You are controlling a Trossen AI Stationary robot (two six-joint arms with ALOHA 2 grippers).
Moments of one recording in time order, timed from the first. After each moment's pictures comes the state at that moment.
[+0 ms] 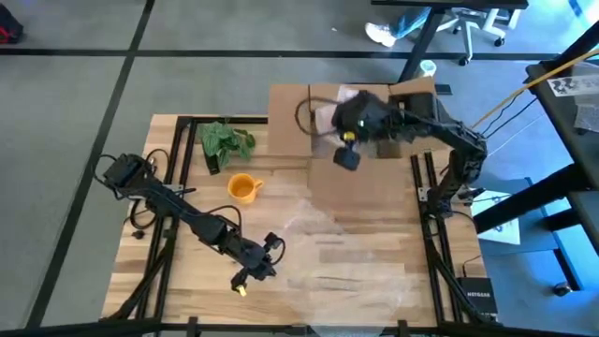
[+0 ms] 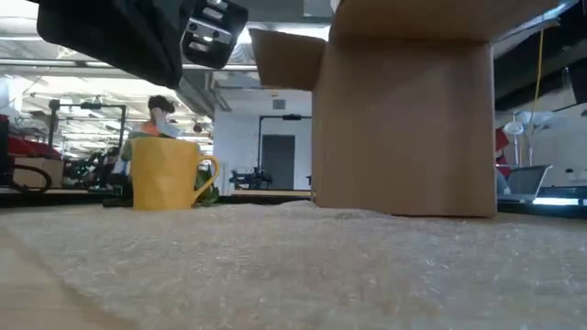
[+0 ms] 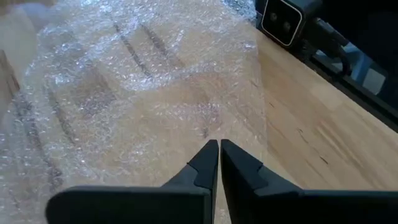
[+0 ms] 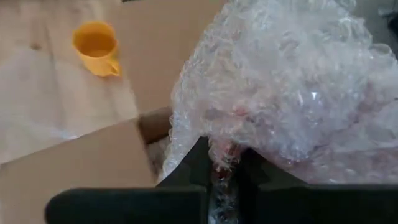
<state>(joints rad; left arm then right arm) -0.50 1.64 0.96 -0.08 -0.03 0.24 -0.15 1.76 2.35 -1.52 0.31 0.04</state>
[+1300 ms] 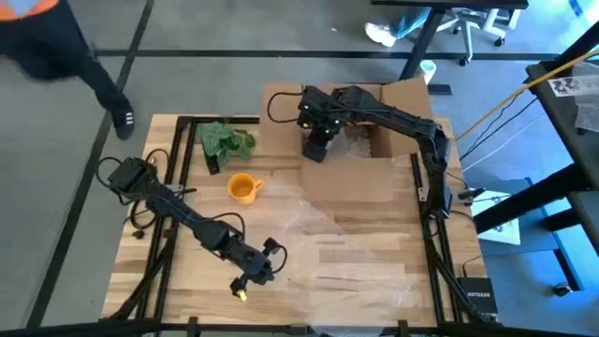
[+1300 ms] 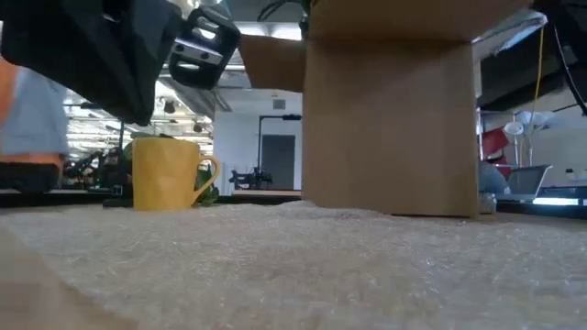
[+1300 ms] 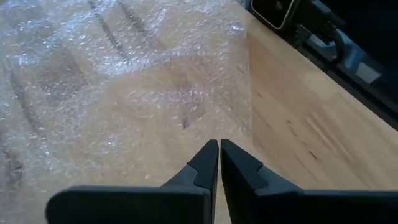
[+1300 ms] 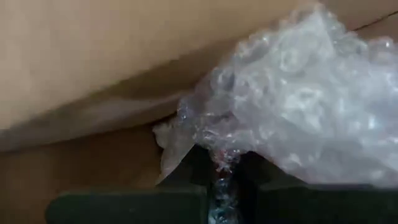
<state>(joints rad) -0.53 1.69 0.96 -0.08 -0.03 0.19 -0.38 1.98 2.05 -1.26 -0.11 0.00</state>
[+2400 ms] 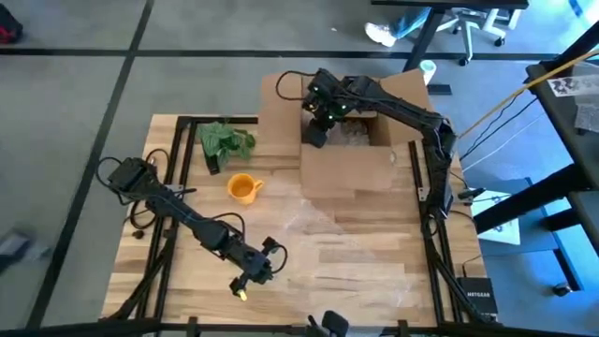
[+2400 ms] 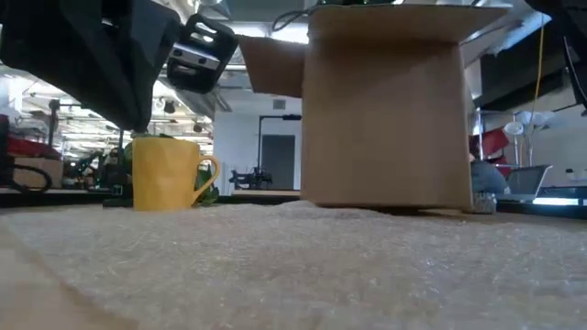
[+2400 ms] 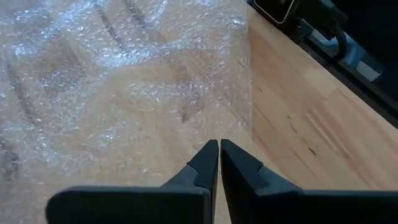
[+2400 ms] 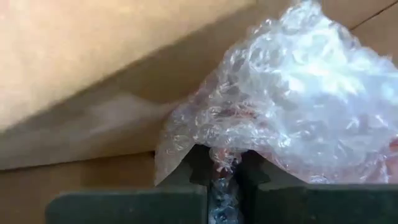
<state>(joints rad) -0.53 1.69 0.96 -0.09 -0.03 0.17 -0.51 1.94 1.98 -1.09 -0.25 0.02</state>
